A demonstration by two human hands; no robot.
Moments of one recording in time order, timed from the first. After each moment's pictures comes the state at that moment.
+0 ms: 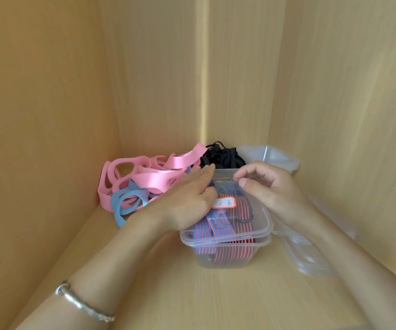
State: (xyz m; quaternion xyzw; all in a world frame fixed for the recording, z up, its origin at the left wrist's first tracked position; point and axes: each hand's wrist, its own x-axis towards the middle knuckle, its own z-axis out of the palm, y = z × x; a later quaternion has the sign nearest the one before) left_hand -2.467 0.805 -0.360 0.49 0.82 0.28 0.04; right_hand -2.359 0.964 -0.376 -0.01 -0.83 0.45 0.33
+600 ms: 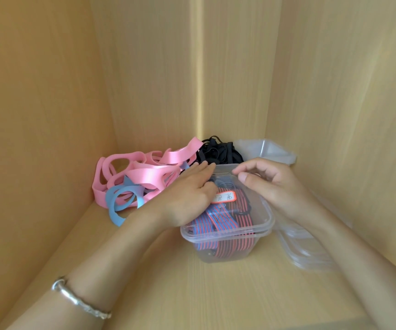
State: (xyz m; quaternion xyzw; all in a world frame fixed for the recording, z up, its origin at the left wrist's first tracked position) left_hand -2.460 0.815 -0.360 0.47 0.83 0.29 0.06; right_hand -2.355 0.976 -0.379 0.01 -0.83 0.47 0.31
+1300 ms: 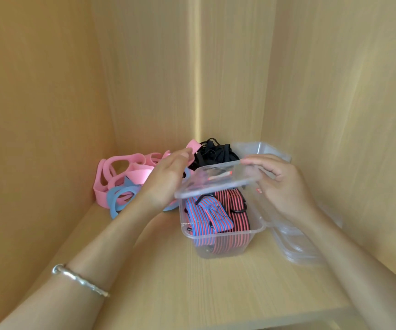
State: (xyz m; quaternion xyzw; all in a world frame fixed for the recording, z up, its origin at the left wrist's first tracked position) left_hand -2.484 0.808 -0.360 0.37 0.72 0.58 0.06; right_hand -2.356 0.984 -0.386 -0.02 -0.82 0.35 0.45
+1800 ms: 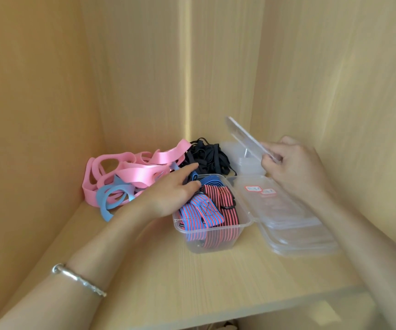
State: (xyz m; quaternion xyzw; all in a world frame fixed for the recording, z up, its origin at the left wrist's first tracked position) left_hand -2.479 0.812 -0.371 0.45 0.81 0.36 0.08; right_hand -2.323 0.992 -0.347 -0.18 -0.87 0.09 0.44
